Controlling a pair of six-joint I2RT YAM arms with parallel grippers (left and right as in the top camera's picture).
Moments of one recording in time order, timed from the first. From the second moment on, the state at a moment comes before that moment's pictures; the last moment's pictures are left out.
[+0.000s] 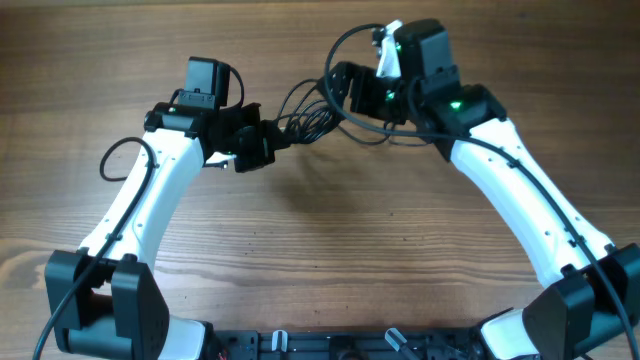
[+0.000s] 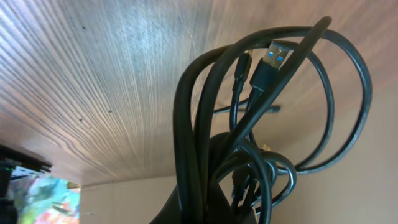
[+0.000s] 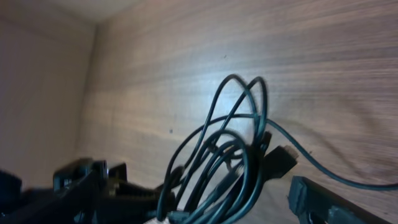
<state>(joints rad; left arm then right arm) -0.17 1.62 1.24 -0.80 0.59 -1.93 0.43 1.65 1.43 -0.53 -0.38 0.60</state>
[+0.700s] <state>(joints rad) -0.17 1.62 1.24 -0.85 0.49 -1.67 0.58 1.71 1.43 -0.57 -0.46 0.53</state>
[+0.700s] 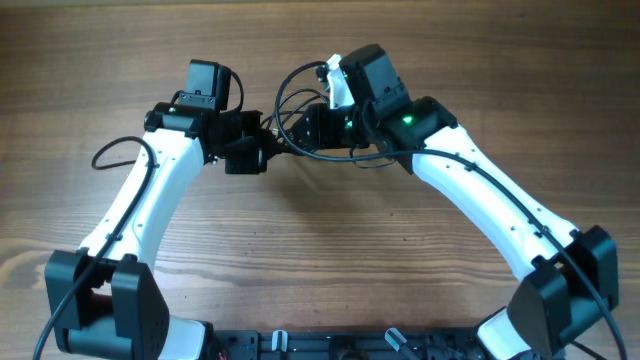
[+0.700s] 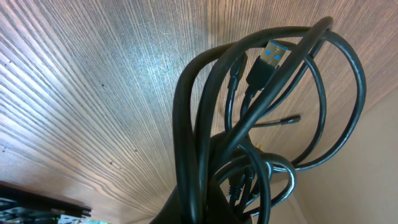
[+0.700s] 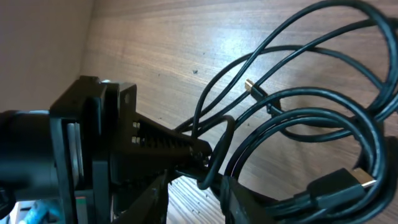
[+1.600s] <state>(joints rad) -0.17 1.62 1.24 -0.85 0.49 -1.64 0.58 1.85 1.43 -0.47 -0.58 0.56</state>
